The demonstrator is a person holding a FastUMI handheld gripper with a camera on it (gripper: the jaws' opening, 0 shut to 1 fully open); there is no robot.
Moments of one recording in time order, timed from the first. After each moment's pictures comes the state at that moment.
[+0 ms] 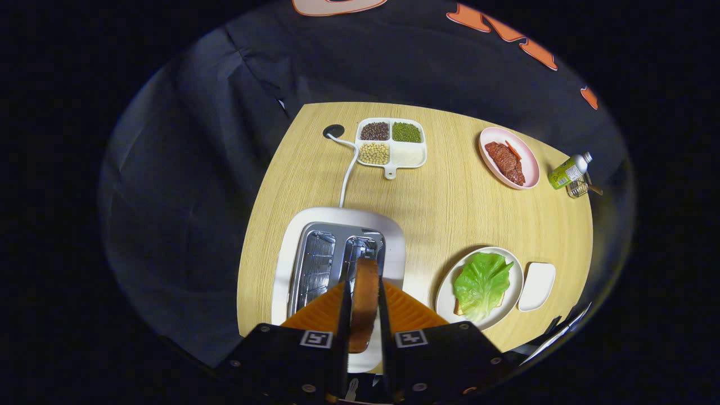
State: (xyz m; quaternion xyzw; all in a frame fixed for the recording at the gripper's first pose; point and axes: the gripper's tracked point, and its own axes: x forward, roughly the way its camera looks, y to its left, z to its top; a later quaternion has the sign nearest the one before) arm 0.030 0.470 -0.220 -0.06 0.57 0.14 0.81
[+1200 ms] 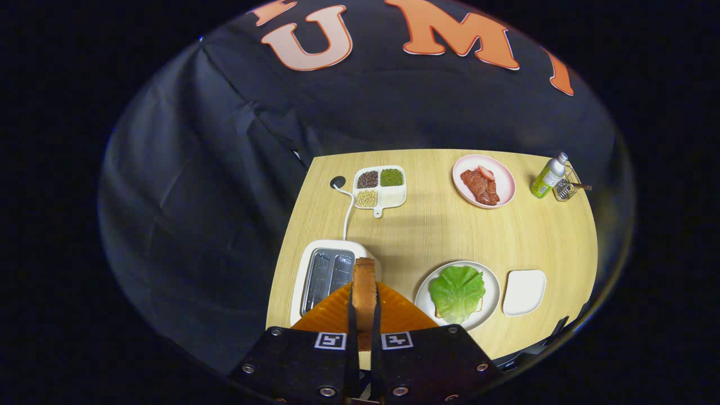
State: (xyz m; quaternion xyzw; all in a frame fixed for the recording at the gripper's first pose) arm 0.037 0.380 -0.105 0.04 0.48 0.17 0.86
